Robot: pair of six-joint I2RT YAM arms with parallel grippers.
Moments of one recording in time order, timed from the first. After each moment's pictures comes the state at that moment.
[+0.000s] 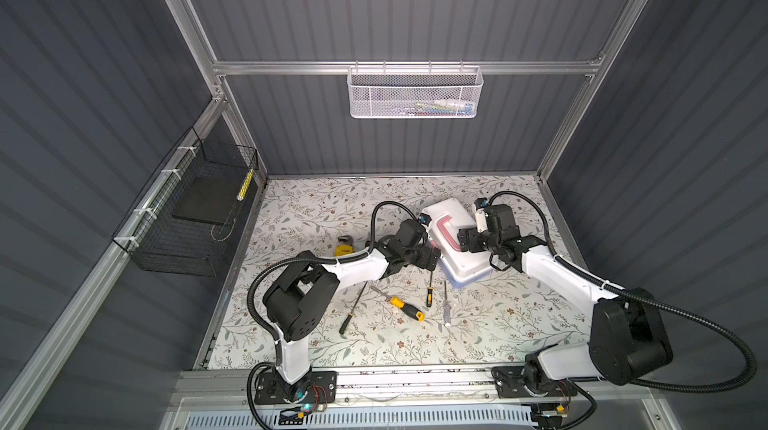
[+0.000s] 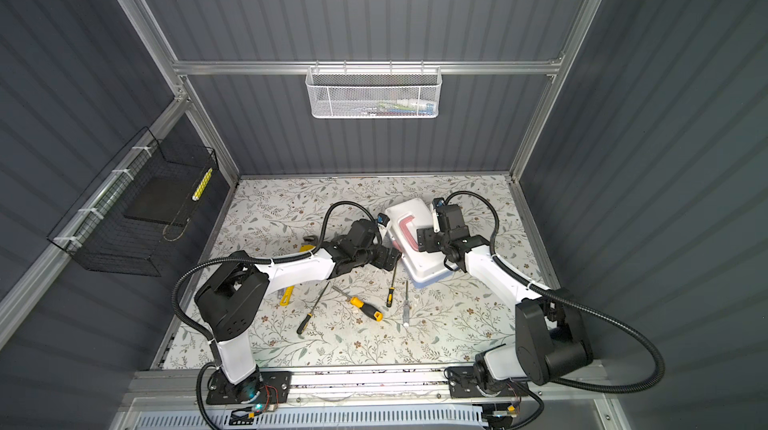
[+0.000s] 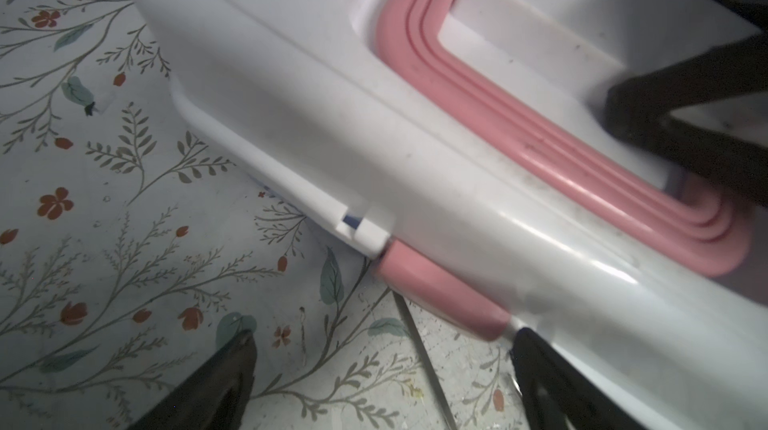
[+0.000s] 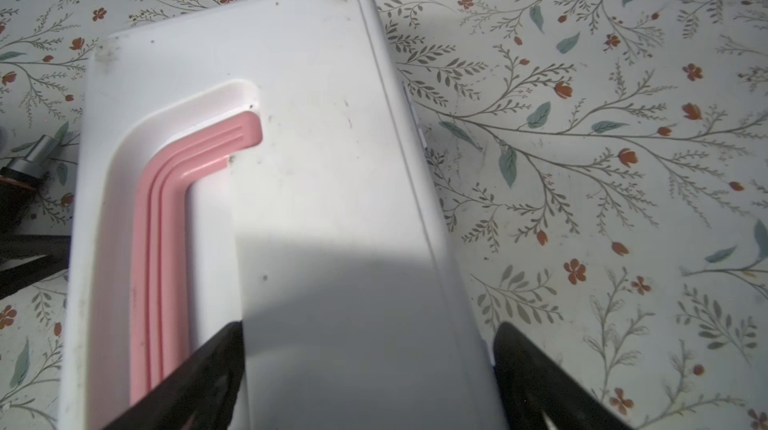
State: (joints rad) left arm -0.83 1.87 1.18 -0.03 0.02 -0.23; right arm 0.31 1.41 0.89 -0.26 0.06 0.12
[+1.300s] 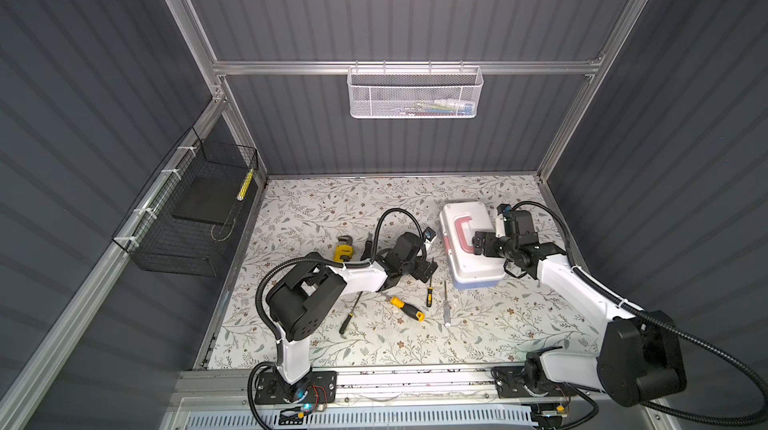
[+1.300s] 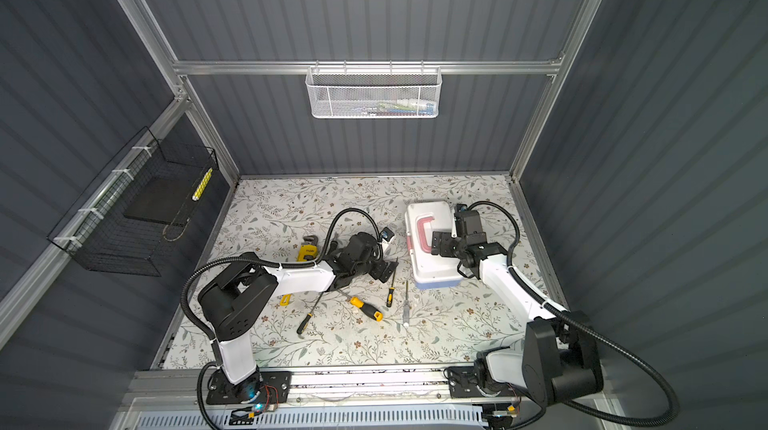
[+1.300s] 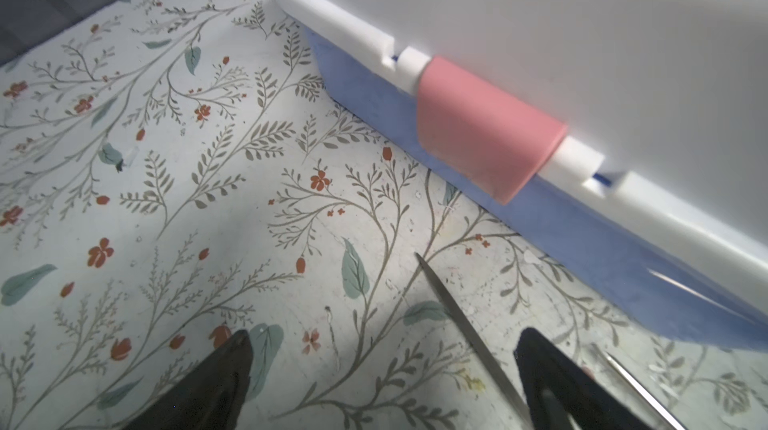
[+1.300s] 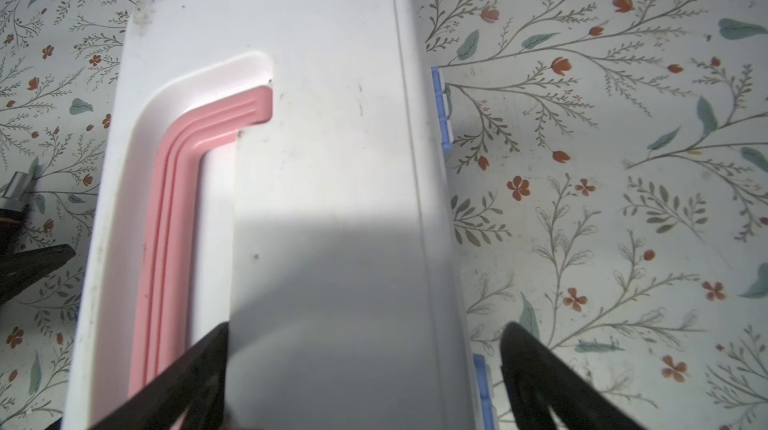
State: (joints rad) left arm -0.86 1.88 1.01 0.22 -0.08 0.06; right arm 0.20 1.30 0.83 -0.35 0.02 0.23
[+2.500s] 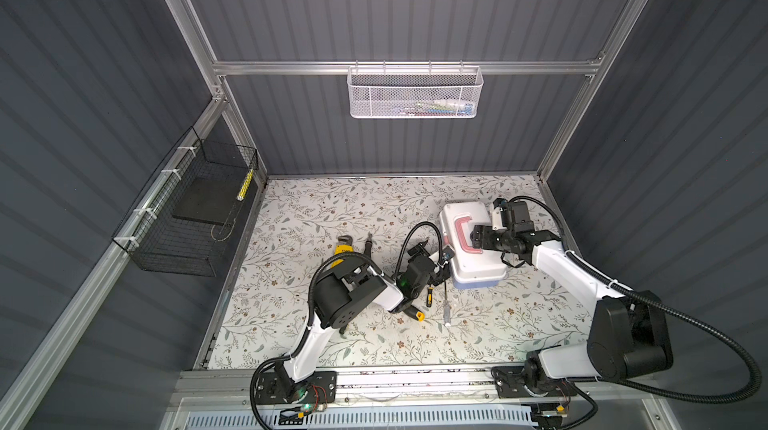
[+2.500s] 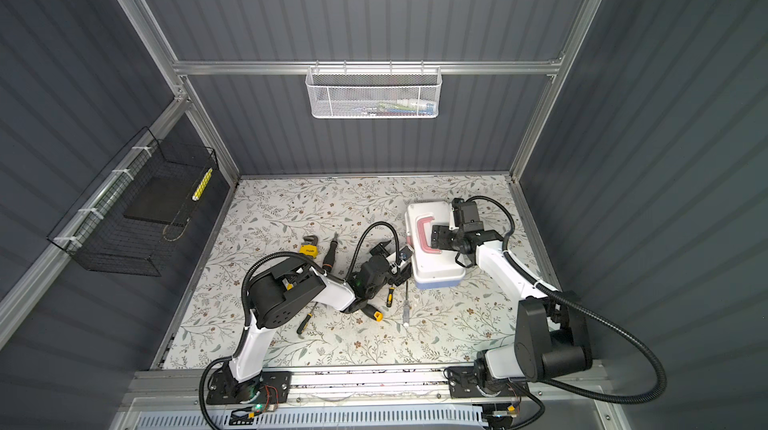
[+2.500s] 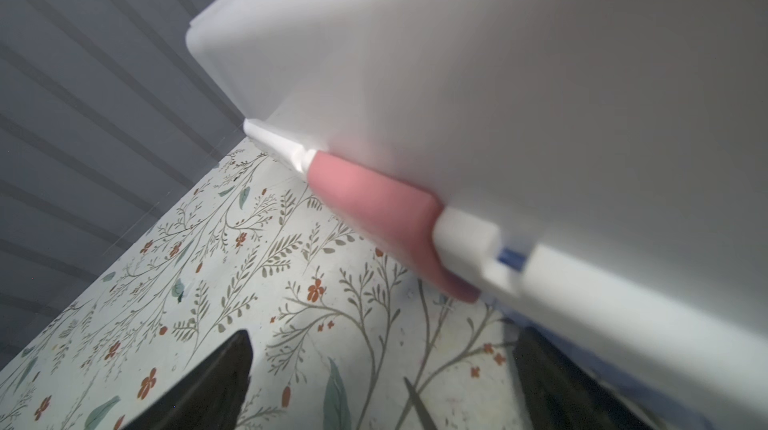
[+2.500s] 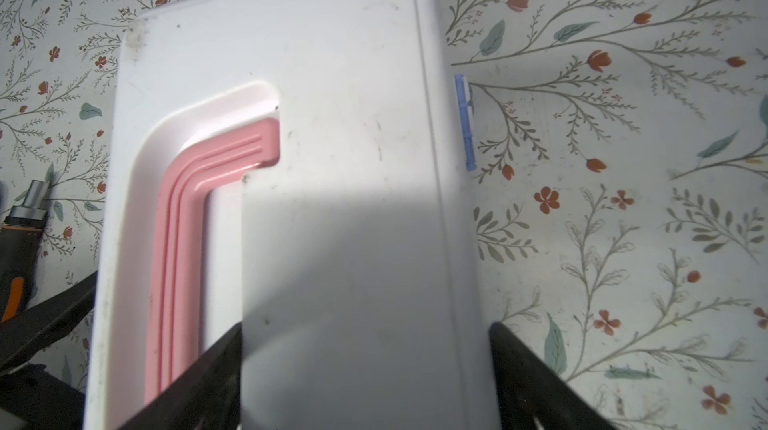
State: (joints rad) left arm -0.98 2.16 0.98 0.86 -0.36 0.37; right arm 0.19 1.42 0.94 -0.41 -0.04 0.24
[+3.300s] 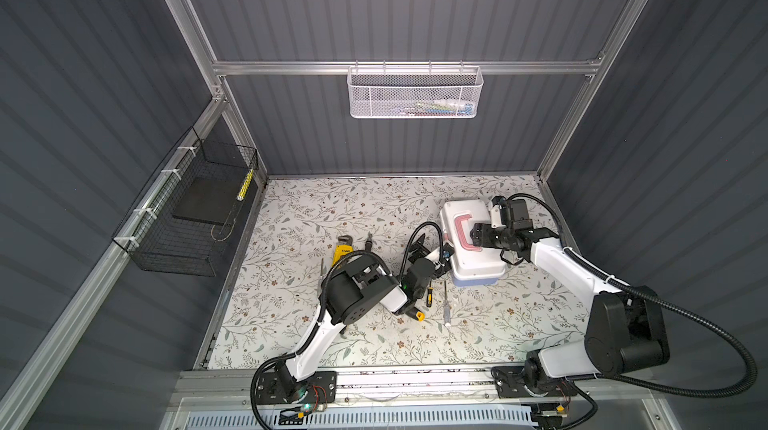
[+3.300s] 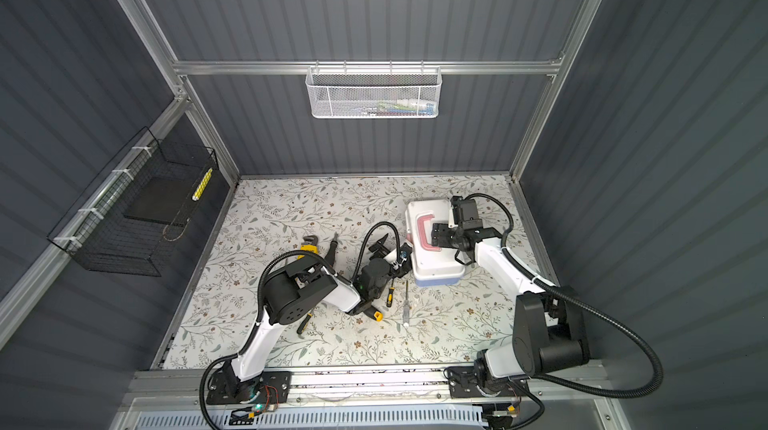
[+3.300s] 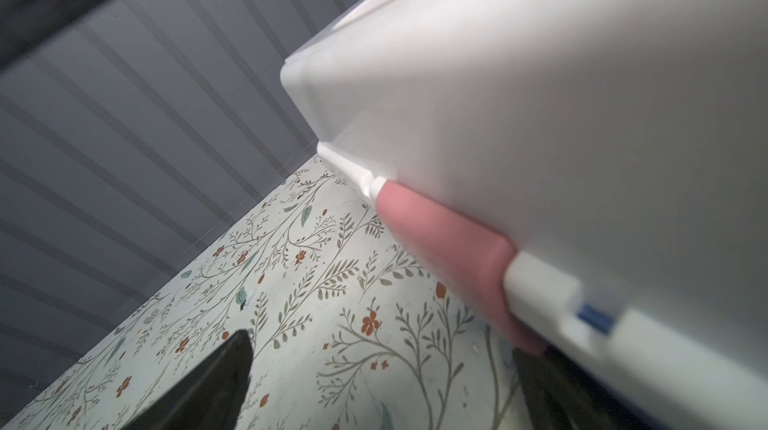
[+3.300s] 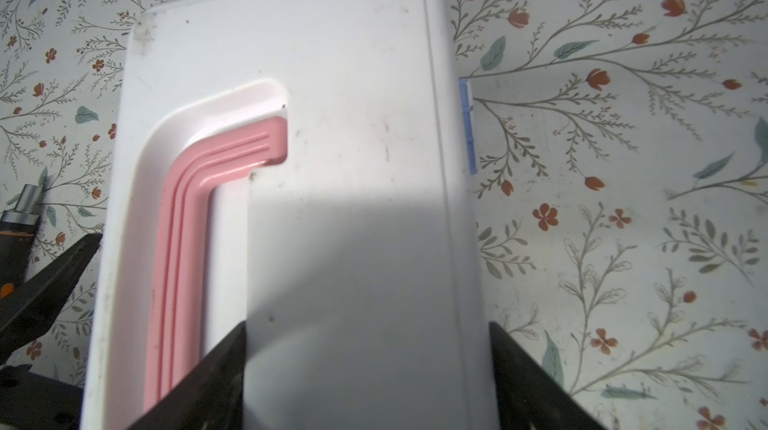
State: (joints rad) left arm -0.99 2.26 1.02 1.07 -0.51 0.44; right arm 0.19 1.45 0.96 -0.40 -0.03 0.22
